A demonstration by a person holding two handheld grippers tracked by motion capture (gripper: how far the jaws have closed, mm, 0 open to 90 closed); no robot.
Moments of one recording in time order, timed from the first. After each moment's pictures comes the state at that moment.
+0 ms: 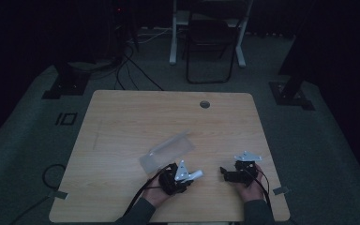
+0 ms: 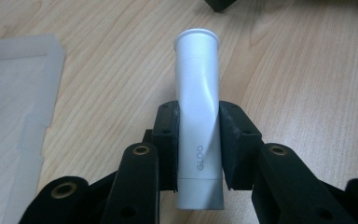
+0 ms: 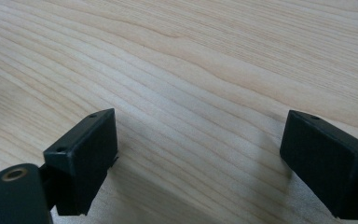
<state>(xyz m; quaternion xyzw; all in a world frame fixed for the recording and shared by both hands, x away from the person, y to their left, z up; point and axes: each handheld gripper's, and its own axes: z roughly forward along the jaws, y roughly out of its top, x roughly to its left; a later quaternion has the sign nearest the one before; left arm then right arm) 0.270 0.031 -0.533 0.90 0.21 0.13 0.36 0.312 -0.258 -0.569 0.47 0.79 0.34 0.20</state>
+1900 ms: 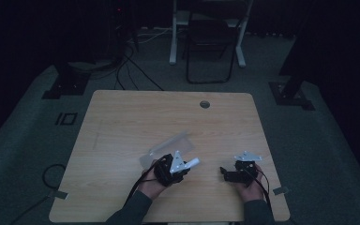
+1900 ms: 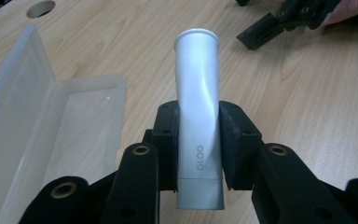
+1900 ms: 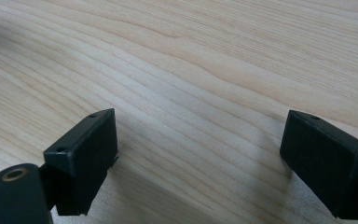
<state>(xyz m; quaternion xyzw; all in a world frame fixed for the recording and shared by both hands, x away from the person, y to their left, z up) 0.283 0.044 -0.502 0.88 0.21 0.19 0.38 0.312 -0.258 -0.569 0.47 0.79 0.34 0.20</state>
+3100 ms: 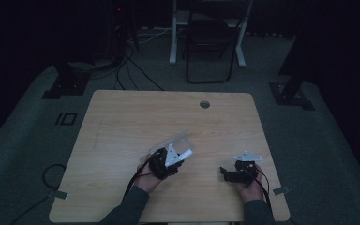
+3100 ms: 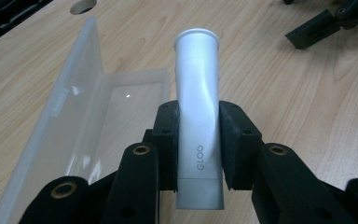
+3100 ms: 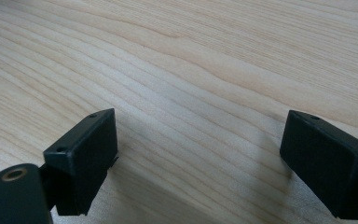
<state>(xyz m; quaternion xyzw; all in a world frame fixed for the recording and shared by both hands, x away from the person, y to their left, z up) 0.300 0.059 -0.501 0.87 0.24 0.22 0.37 0.312 -0.258 -0.569 0.47 0.79 0.34 0.20</state>
